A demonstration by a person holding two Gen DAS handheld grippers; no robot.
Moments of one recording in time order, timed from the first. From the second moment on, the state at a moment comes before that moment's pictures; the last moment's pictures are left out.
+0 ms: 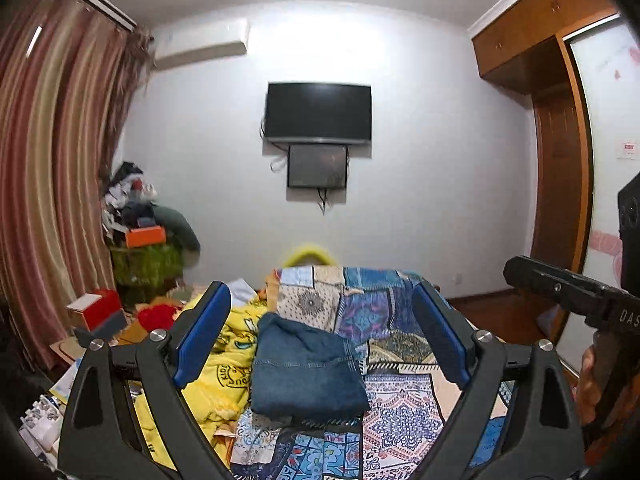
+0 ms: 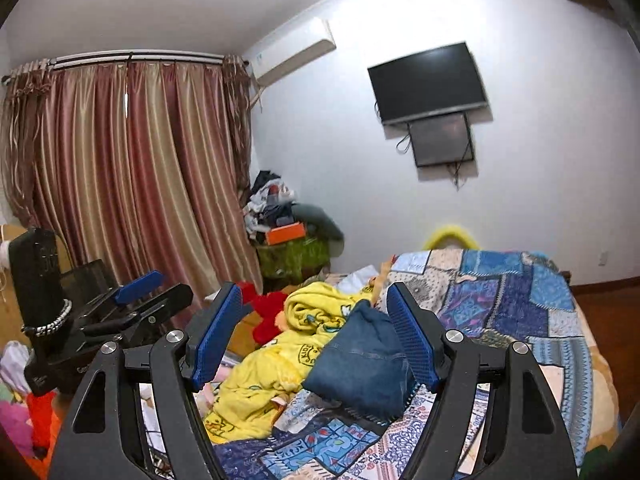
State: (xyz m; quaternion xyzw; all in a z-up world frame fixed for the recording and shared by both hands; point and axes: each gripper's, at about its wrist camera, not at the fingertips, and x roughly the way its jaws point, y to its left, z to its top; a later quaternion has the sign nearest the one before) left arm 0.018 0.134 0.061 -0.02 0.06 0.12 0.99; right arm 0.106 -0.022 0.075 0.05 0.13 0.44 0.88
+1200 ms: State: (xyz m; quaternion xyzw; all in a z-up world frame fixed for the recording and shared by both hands) left arm 0.008 0.119 0.027 -0.03 0.07 0.14 0.99; right arm 0.086 -0.033 0.060 0.02 0.13 0.35 0.93
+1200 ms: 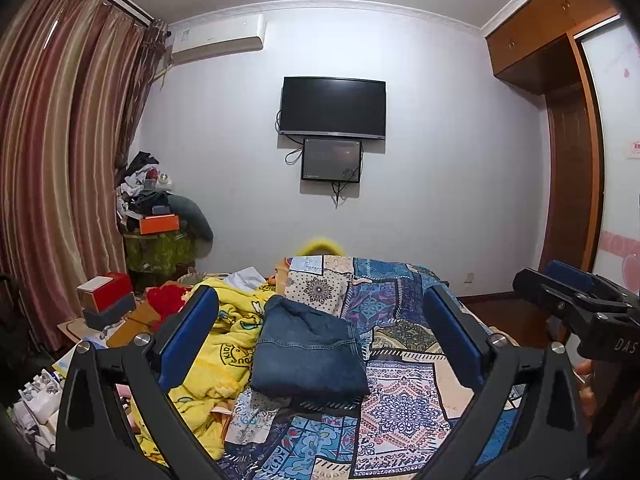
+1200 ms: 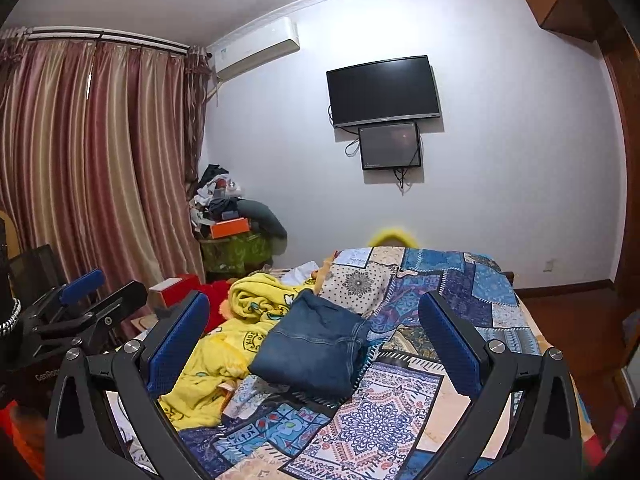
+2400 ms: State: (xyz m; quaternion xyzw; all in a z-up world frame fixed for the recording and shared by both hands) left arm 0.022 0.124 0.020 -0.05 0.09 0.12 0.99; right arm 0.087 -0.037 0.063 0.01 0.14 0.33 0.93
